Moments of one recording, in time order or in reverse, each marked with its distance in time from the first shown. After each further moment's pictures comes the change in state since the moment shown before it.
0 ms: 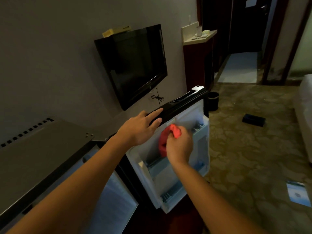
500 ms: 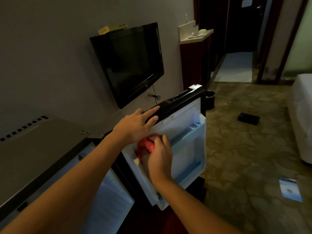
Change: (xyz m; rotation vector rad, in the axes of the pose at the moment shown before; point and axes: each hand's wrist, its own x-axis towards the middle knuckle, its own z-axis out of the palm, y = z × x) left_hand -0.002 0.001 0.000 0.005 0.018 0.001; right_hand -0.057 0.006 0.022 -0.095 -0.175 -0.264
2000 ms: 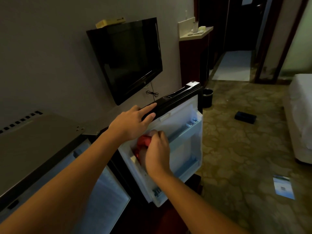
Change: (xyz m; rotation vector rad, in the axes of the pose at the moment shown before) left_hand -0.001 0.000 0.002 -0.001 0.042 0.004; right_hand 0.010 -0.007 -0.016 -0.046 -0.158 0.072
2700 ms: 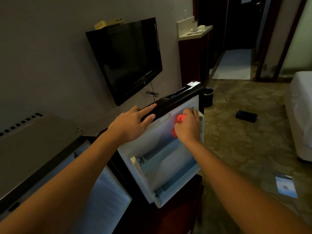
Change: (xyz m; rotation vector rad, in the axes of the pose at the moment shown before) left_hand 0.001 -0.002 -0.001 0.006 -0.024 -0.001; right_hand 0.092 0.050 -0.063 -0.323 0.226 0.066
